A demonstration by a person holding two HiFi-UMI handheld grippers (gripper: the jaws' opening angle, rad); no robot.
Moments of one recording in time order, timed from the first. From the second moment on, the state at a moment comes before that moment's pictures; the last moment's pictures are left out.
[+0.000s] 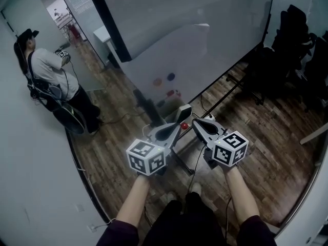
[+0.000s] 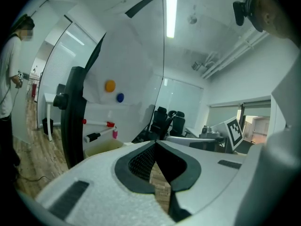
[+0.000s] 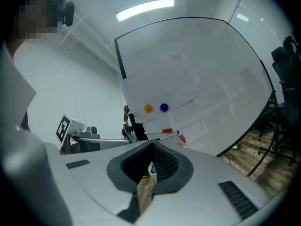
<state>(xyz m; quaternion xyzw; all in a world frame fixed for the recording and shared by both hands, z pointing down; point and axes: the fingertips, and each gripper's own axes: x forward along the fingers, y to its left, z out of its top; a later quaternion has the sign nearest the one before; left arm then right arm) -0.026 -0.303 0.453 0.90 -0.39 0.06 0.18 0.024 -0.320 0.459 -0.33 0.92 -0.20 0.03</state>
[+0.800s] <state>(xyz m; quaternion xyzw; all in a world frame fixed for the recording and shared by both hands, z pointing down) -0.050 -0.302 0.474 0.90 -0.38 0.08 0.19 0.007 -0.388 0.520 -0.38 0.89 -0.24 0.01</state>
